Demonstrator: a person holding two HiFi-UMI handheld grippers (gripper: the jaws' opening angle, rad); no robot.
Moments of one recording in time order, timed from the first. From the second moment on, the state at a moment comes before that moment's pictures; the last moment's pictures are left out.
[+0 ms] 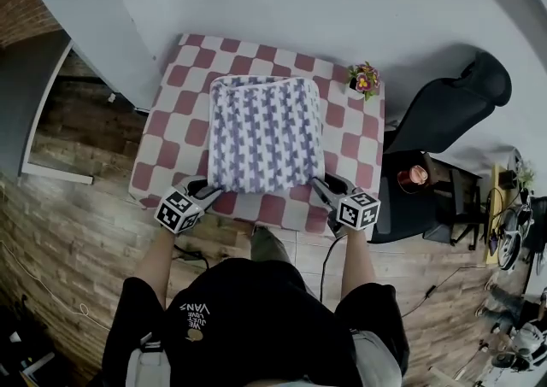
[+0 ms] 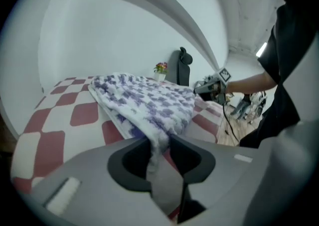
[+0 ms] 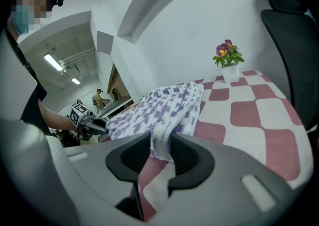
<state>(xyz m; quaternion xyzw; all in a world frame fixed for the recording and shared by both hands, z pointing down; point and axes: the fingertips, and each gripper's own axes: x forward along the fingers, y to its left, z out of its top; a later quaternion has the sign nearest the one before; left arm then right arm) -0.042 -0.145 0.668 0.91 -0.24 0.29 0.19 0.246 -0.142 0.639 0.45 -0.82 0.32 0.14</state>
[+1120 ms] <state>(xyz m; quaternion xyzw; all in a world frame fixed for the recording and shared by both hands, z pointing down) -0.115 0.000 0.580 0.91 -0.19 0.24 0.27 0.212 0.048 0.550 0.42 -0.85 0.31 0.06</state>
